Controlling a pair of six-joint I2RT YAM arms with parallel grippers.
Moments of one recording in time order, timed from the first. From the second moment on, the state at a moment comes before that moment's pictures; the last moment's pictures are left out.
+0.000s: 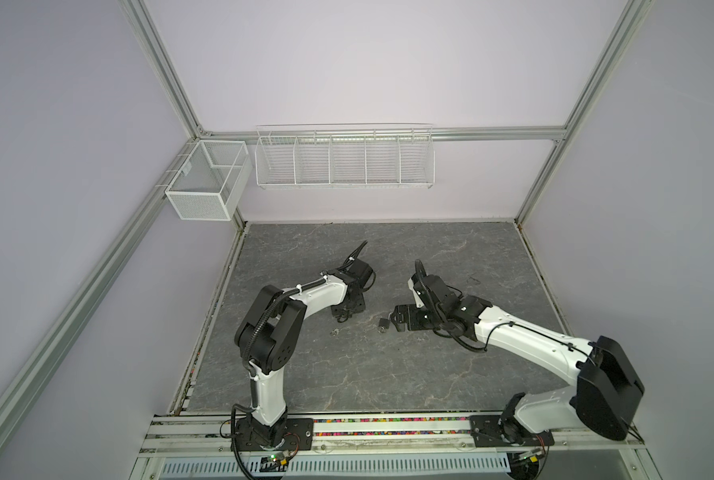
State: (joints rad) left arm -0.63 1.91 1.24 -0.66 -0.19 -0.77; right arm 0.78 1.41 0.95 -0.48 -0.03 0.61
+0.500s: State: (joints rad) left arm -0.68 1.92 1.27 -0.73 -0.25 -0.78; right arm 0.78 1.41 0.95 -0.48 -0.04 0.61
